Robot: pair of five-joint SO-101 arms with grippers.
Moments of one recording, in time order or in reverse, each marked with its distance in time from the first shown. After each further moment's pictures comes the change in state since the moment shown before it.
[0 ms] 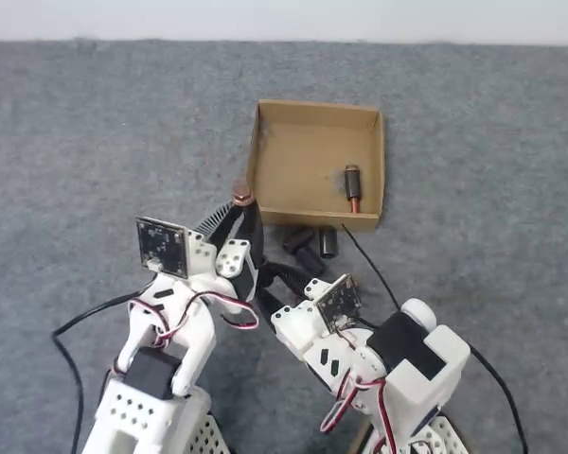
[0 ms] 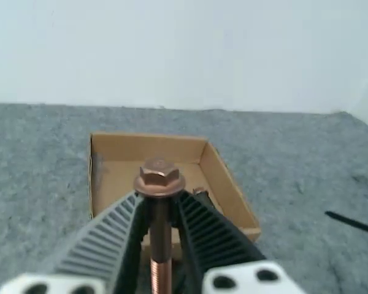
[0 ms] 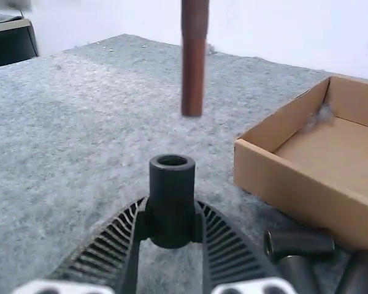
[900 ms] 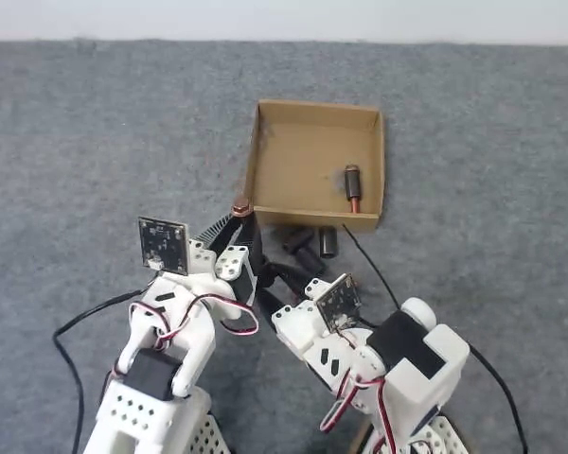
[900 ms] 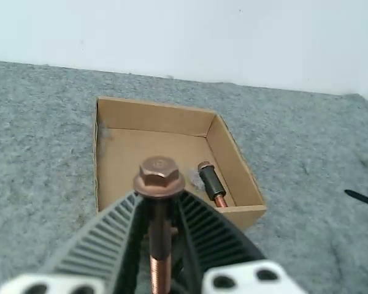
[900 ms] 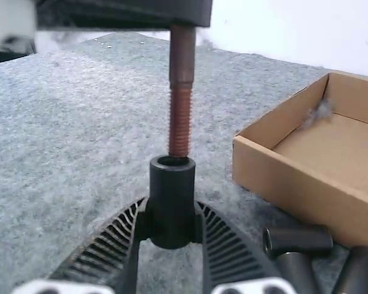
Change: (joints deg) left arm -0.2 -1.1 1.8 5.1 3.0; right arm 0.2 0.0 0.0 0.2 0.0
